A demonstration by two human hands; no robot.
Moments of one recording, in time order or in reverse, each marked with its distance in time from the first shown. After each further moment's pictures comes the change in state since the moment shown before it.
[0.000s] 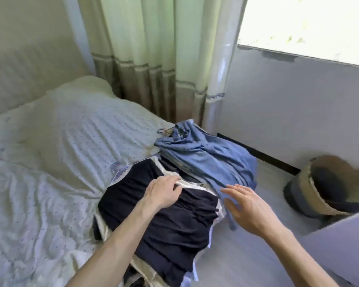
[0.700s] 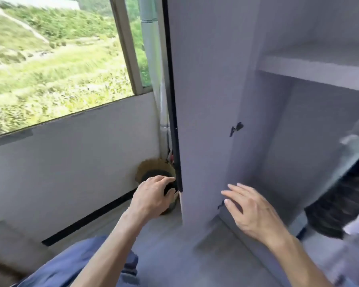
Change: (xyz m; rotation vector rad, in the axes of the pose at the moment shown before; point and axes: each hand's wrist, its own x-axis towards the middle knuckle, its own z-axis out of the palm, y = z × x) left_hand 0.128 0.511 0.050 0.240 -0.124 1.250; right_hand -0.233 0.201 -0.146 -0.073 0.715 1.162
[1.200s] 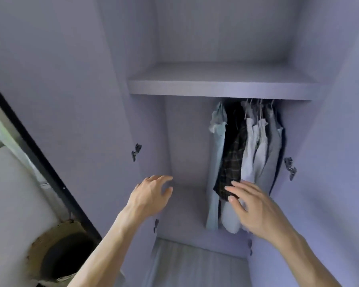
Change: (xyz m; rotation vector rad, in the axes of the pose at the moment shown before) left_hand 0.127 0.170 0.010 -0.103 -0.213 0.666; right_hand -0.092 0.052 -0.088 -0.174 0.324 0.607
